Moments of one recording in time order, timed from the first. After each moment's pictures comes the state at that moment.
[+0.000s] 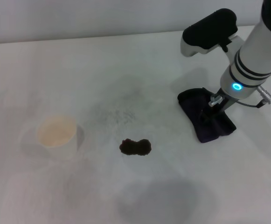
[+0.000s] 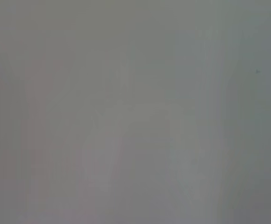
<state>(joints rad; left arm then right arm) -0.30 -2.07 0.76 0.30 -2.22 -1.17 2.66 0.73 2.02 1.48 1.02 -2.76 1.35 -0.08</state>
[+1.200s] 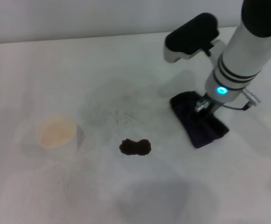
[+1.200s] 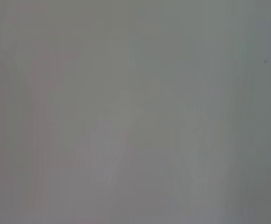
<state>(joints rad) -0.30 -2.07 0.75 0.30 -2.22 -1.14 2.67 0.78 2.02 1.40 0.98 -2.69 1.34 -0.06</state>
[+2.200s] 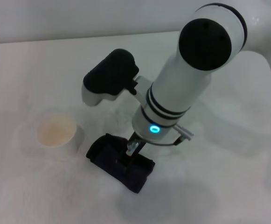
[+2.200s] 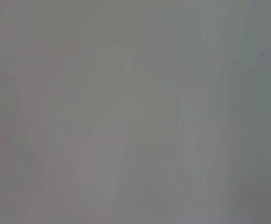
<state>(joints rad) -0.28 -2.07 0.76 0.30 -2.22 -1.15 2.69 0.91 2.03 1.00 1.03 -2.21 1.16 -0.07</state>
